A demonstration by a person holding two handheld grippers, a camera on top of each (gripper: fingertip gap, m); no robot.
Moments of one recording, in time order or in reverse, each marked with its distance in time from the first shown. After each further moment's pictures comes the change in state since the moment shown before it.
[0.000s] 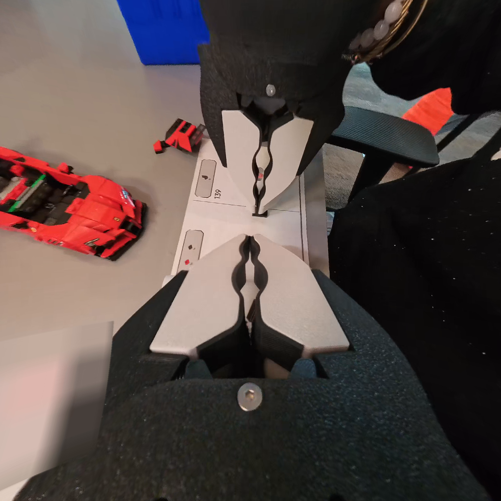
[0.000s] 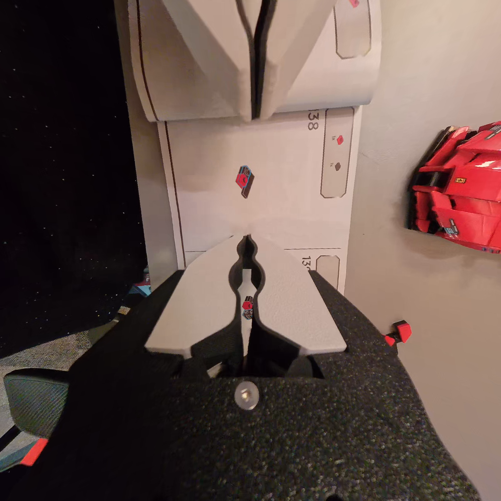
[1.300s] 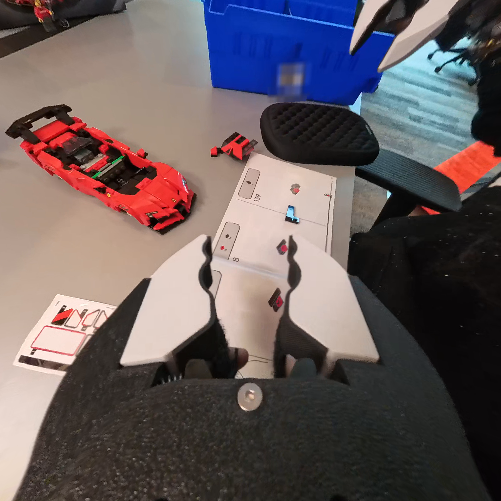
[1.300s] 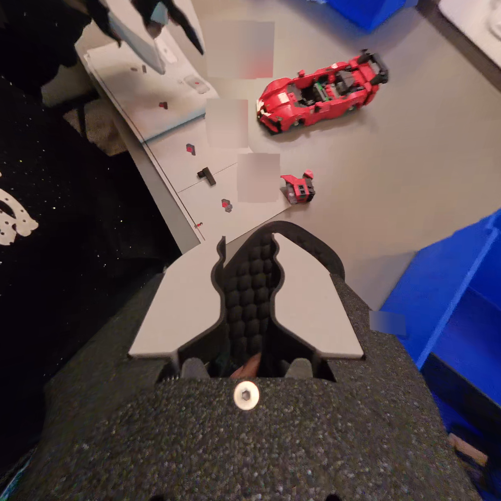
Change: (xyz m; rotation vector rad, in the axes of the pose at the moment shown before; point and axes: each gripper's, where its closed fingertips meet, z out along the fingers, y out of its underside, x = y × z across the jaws) left arm -0.027 -0.003 -0.030 0.100 -0.151 -0.136; right arm -0.022 0.097 -0.146 0.498 0.365 0.406
